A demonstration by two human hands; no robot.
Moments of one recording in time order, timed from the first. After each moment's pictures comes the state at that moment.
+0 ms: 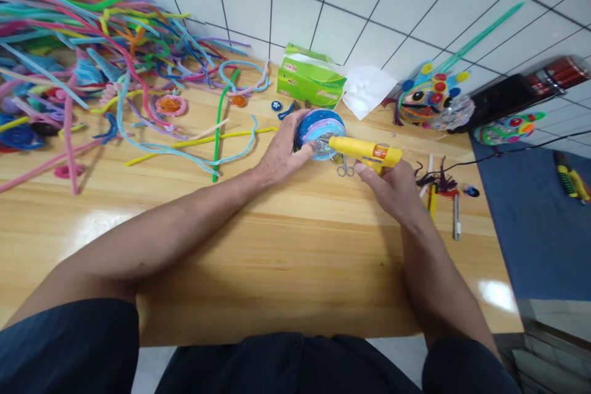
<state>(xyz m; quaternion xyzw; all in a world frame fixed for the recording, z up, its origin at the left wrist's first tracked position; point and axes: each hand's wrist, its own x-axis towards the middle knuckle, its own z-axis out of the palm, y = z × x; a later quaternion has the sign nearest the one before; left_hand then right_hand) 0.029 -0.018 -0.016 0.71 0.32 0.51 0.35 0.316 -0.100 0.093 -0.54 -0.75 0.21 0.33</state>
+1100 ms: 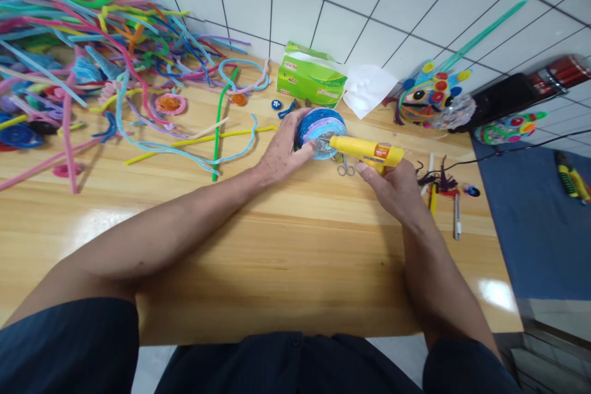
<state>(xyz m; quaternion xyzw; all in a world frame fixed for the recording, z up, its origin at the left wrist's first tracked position) 0.027 -0.019 -0.012 0.71 0.32 0.51 0.35 0.318 -0.101 0.090 -0.54 -0.75 0.19 0.32</state>
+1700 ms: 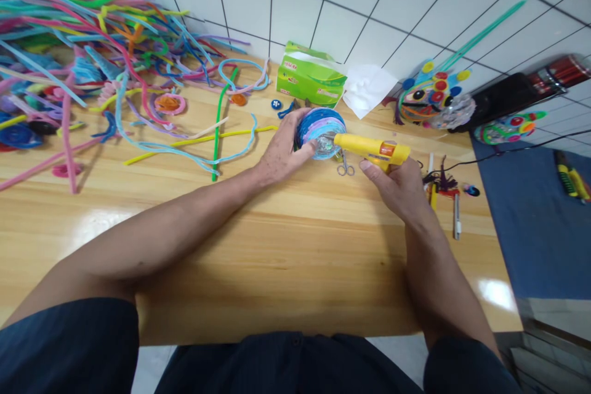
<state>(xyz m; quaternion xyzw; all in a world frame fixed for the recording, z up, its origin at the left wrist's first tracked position) 0.029 -0.020 -0.011 0.71 0.33 0.52 0.34 0.324 -0.099 0.091 -0.54 -0.76 0.16 0.32</state>
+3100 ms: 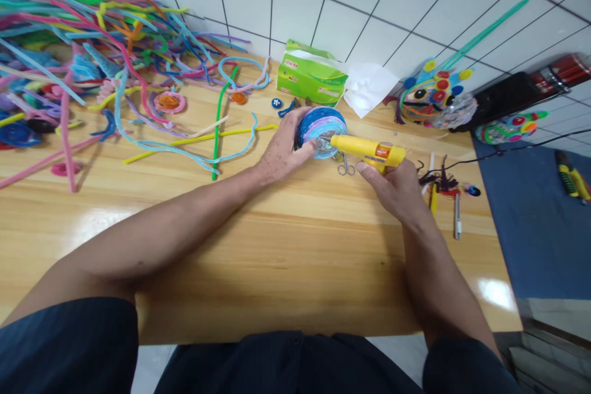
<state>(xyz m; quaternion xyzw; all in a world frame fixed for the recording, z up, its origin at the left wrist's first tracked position) 0.028 -0.018 -0.015 0.70 0.33 0.52 0.36 0.319 -0.100 0.090 -0.54 -0.76 0.19 0.32</state>
